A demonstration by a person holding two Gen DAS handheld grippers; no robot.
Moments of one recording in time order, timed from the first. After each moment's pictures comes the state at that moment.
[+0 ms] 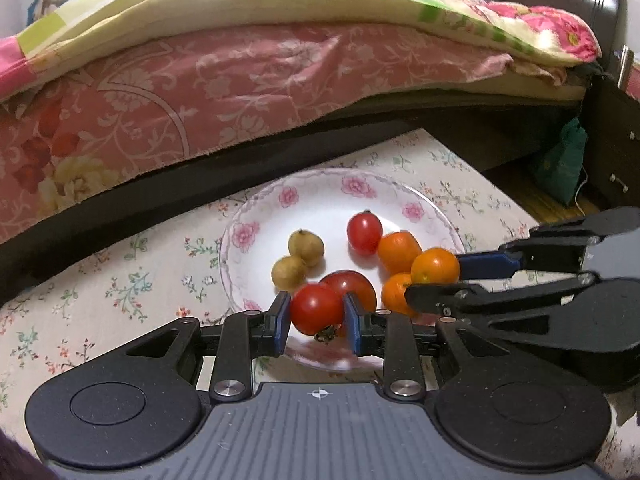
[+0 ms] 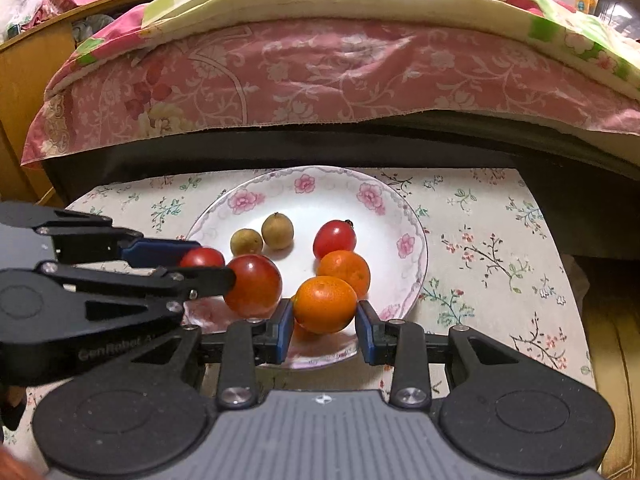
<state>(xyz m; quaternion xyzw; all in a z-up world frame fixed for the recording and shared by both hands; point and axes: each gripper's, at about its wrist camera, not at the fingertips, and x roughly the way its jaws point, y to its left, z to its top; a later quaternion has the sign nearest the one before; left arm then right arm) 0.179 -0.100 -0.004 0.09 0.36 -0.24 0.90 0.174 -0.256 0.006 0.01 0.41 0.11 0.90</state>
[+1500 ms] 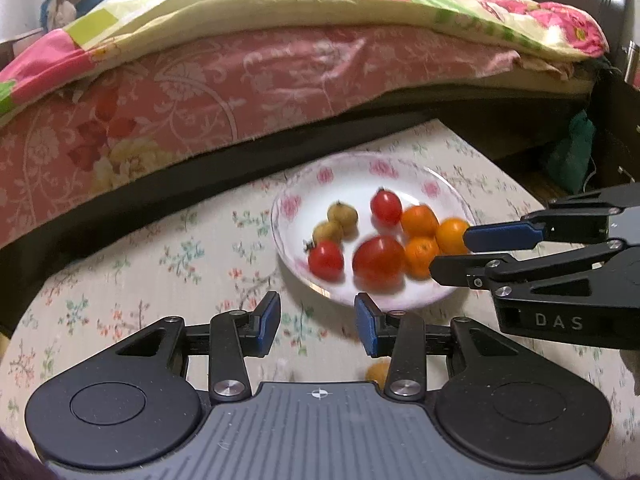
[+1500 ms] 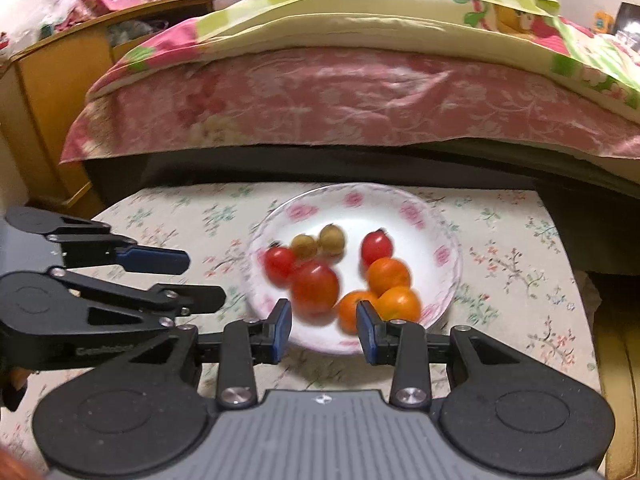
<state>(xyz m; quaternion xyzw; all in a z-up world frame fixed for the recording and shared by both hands) 0.144 -0.063 0.011 0.10 0.37 -0.22 0.89 0.137 -0.235 0.032 0.01 0.40 0.15 0.91</state>
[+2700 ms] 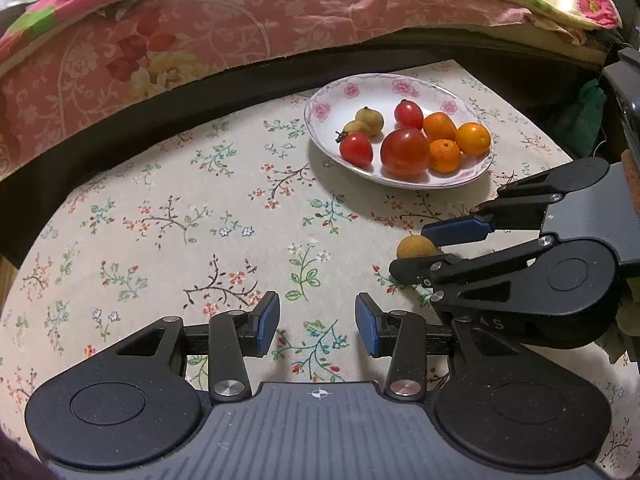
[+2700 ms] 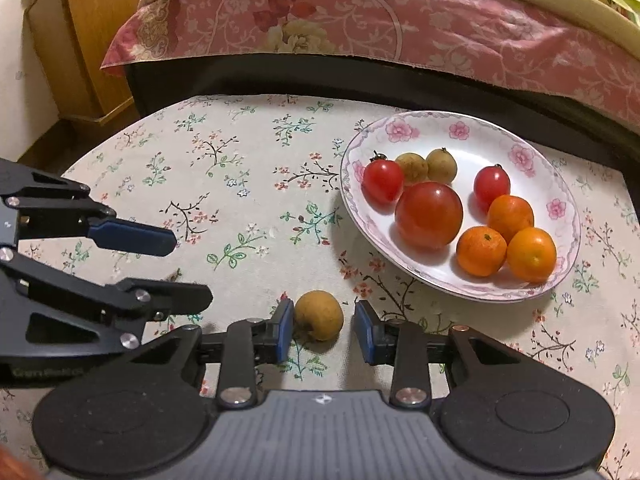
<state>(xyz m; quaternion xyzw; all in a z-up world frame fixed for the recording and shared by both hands) 0.108 -0.026 -0.016 0.11 0.43 -0.20 0.88 0.134 -0.172 -0.020 -0.06 0.45 0.21 0.87</state>
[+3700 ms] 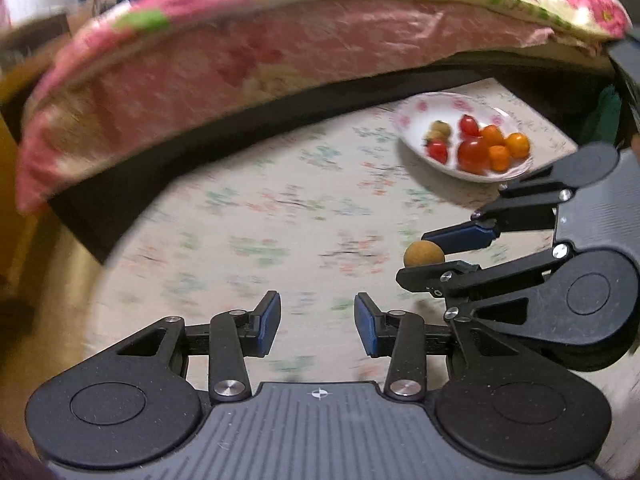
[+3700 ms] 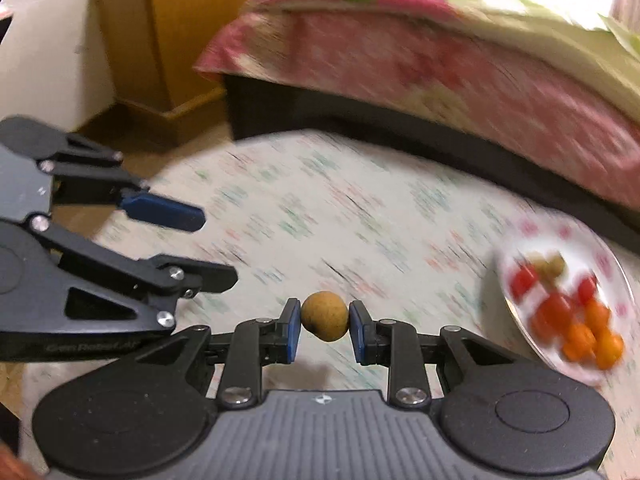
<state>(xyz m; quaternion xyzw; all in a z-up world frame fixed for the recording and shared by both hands) 0.083 0.076 0.033 0.14 0.40 -0.16 0.89 0.101 -0.051 0.042 -0.10 0.41 0.28 0.86</state>
